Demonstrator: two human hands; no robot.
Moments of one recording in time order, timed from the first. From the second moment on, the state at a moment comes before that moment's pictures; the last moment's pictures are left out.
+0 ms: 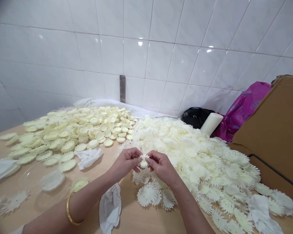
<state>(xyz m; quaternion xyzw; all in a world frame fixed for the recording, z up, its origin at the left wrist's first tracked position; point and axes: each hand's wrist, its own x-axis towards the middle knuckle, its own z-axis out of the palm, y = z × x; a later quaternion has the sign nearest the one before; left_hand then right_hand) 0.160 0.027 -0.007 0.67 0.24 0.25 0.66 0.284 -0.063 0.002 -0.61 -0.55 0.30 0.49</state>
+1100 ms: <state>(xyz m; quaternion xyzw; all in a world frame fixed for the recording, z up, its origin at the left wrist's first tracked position) 0.159 0.026 -0.003 0.57 0.22 0.31 0.73 0.275 -0.061 0.000 -0.64 -0.49 0.26 0.53</state>
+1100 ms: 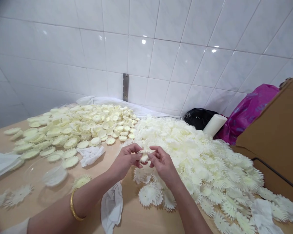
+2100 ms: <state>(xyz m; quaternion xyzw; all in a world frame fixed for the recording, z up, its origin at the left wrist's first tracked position) 0.167 0.025 -0.014 0.45 0.31 0.30 0.78 0.265 -0.056 -0.016 -0.69 -0.60 -0.28 0.29</state>
